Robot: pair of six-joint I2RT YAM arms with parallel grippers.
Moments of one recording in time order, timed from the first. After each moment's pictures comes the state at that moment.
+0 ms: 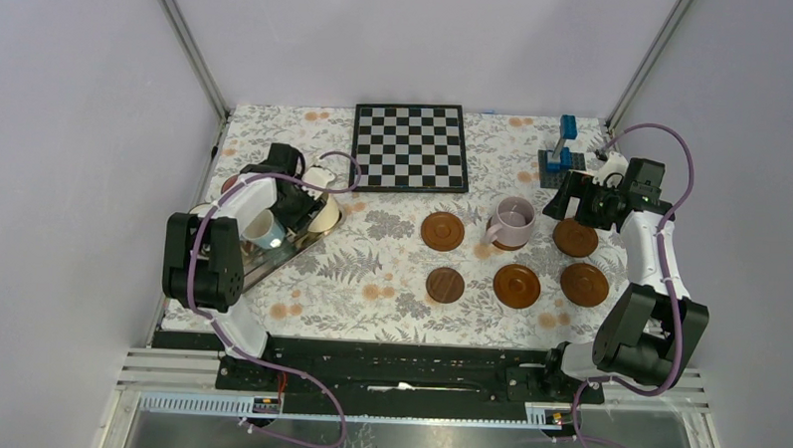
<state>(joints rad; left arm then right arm) -0.10 1.69 1.17 -0.69 0.11 0.60 -0.32 1.39 1.06 -0.59 -0.53 -0.06</state>
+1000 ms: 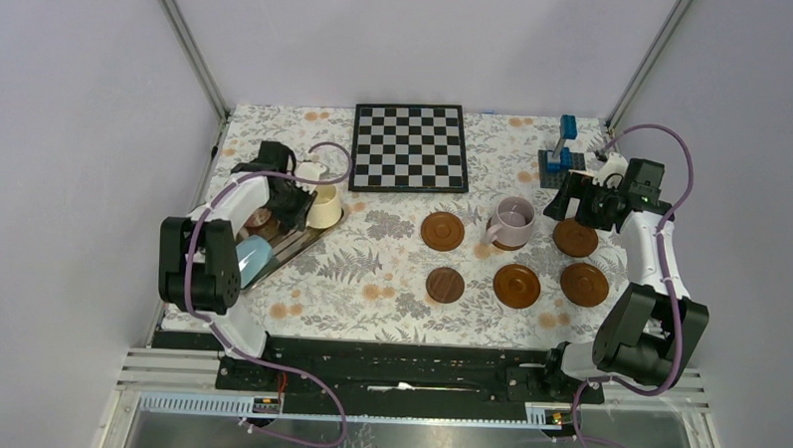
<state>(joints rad) -0.05 1.70 1.17 -0.71 0.23 0.49 -0.32 1.39 1.06 -0.59 -0.52 -0.06</state>
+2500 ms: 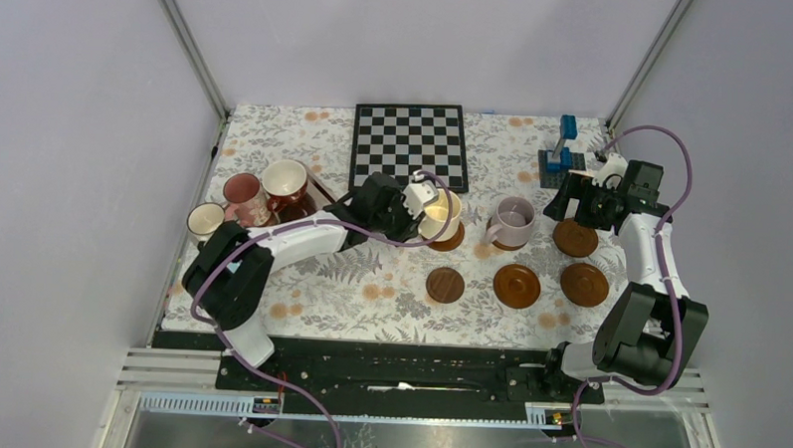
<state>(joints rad) -0.69 1.65 1.04 -0.05 0.27 0.20 -0.32 1.39 1.03 -0.54 -0.52 -0.06</state>
